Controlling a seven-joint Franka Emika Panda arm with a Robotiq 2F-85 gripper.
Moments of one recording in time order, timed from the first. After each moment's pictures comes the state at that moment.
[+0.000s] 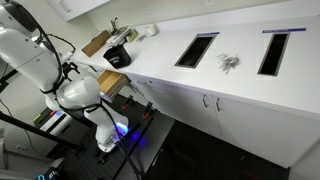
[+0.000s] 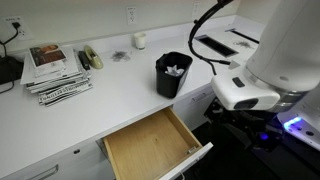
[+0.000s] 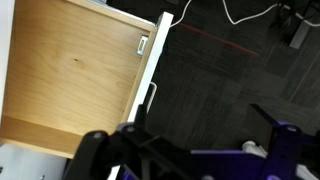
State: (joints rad) arm 0.69 0.09 0.64 -2.11 -0.01 2.15 -0.55
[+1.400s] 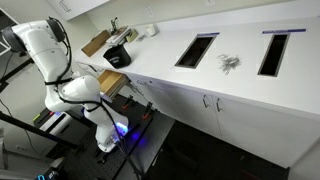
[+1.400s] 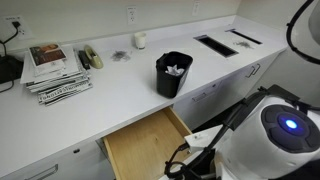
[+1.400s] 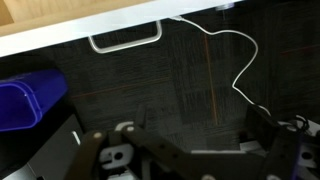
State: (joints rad) arm 0.77 0.54 0.66 -2.09 -0.49 2.50 -1.13
